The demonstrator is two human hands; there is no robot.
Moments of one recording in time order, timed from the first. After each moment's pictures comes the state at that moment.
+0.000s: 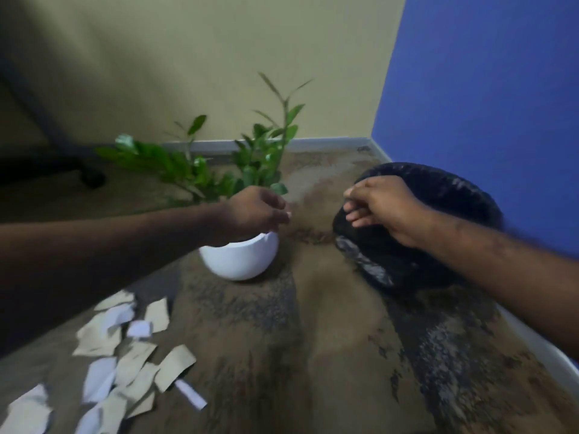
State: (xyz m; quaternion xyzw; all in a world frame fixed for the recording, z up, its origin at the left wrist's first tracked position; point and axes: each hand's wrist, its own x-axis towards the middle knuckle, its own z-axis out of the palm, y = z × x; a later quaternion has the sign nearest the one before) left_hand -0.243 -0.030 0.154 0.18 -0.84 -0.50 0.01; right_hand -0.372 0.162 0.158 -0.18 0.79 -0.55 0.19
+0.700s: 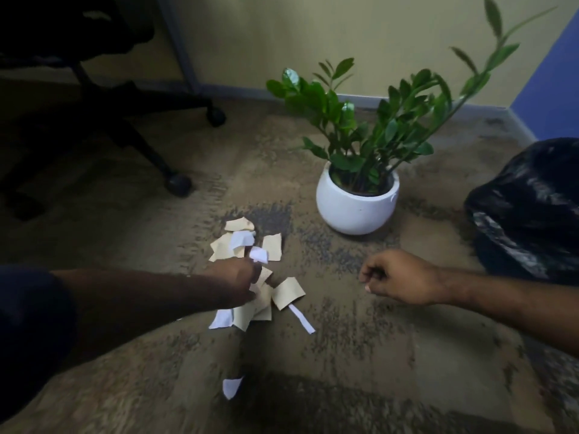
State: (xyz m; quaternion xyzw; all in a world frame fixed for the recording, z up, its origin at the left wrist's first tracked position) left_hand 0.023 -0.148 -0.029 0.25 -0.95 -0.05 -0.15; right_hand -0.220 0.073 0.041 -0.55 0.78 -0.09 0.28
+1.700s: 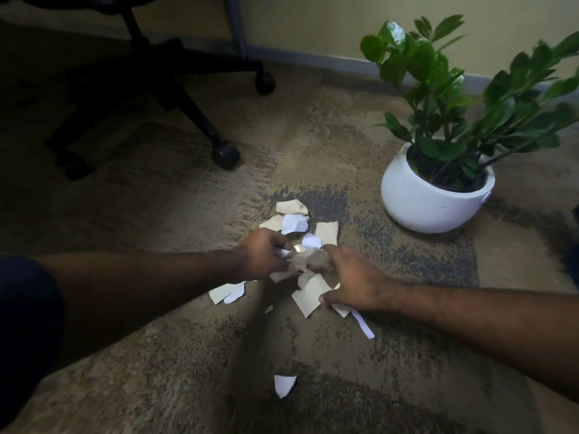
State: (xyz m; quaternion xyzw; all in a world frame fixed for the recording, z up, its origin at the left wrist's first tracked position) left_hand 0.059 -0.199 -0.031 0.38 -0.83 -0.41 -0.01; right_hand -0.109 -0.055 -0.047 -0.60 0.75 -0.09 0.26
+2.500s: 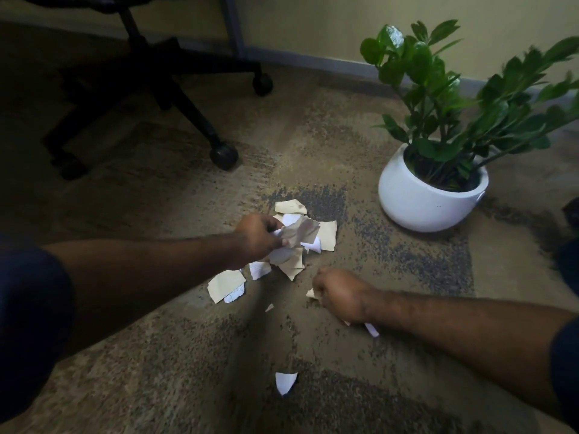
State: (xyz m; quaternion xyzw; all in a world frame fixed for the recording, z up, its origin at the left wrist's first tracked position) left_hand 0.054 -0.218 -0.022 0.46 -0.75 -0.47 0.04; right_hand -0.087 -0.059 -0.069 -0.66 0.70 -0.04 0.28
